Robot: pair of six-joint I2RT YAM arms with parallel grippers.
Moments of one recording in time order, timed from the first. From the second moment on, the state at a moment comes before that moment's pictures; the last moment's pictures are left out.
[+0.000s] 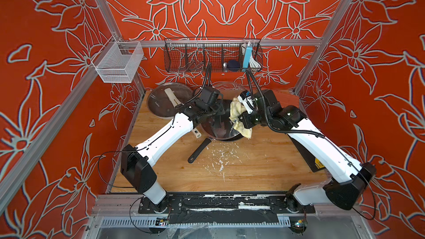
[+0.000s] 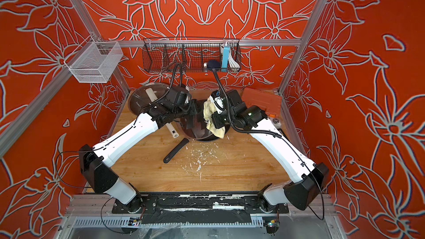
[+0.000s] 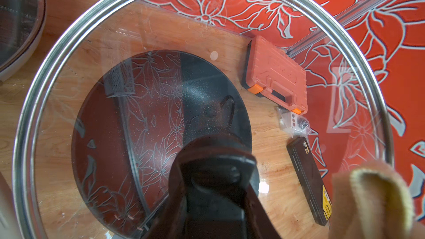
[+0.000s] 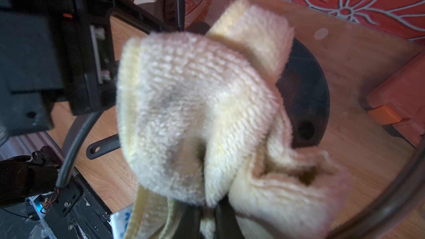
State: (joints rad) left arm -0.60 1.59 1.56 -0.60 -0.07 -0.72; right arm 0.67 1.40 1.51 -0.89 -0.13 0.12
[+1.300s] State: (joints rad) left arm -0.61 1.45 1.32 -0.33 0.06 0.09; right arm 0.62 1.47 1.58 -0.87 -0.18 0.13
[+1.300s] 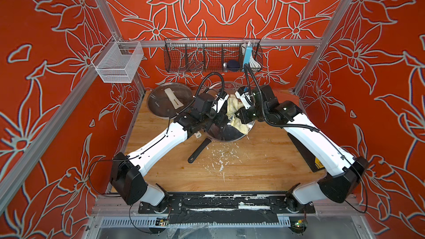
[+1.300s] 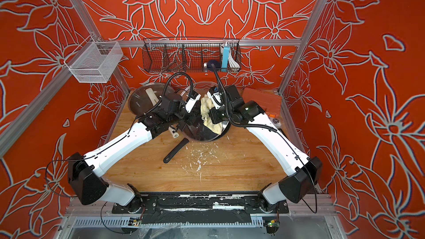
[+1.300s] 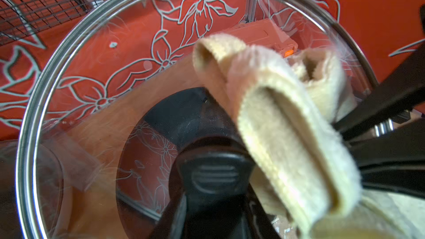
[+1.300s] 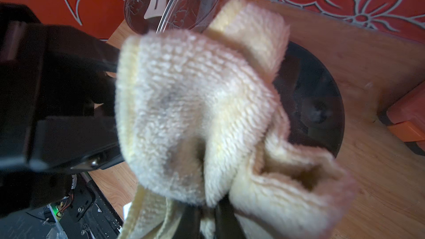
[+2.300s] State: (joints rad) left arm -0.63 1.37 1.13 -0.23 0.22 0.81; right arm 0.53 1.45 1.58 -0.88 -0.17 0.07
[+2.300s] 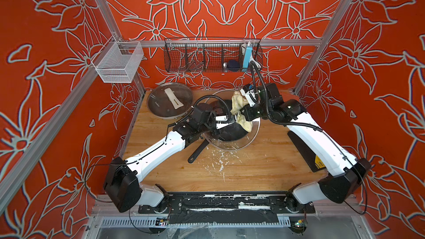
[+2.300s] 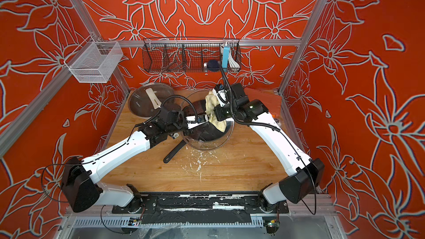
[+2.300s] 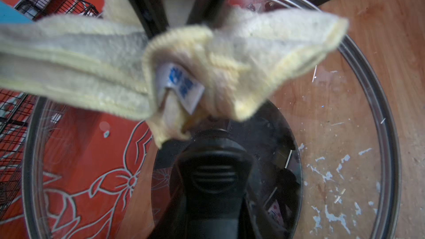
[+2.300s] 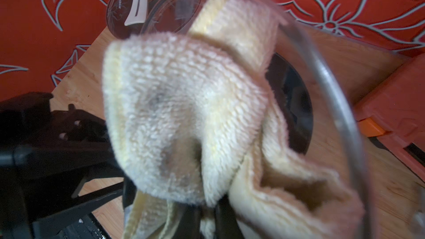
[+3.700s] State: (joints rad) left arm -0.79 1.37 1.13 -0.40 0.26 1.37; right arm 0.64 1.56 1.65 -0.87 -0.28 -0.31
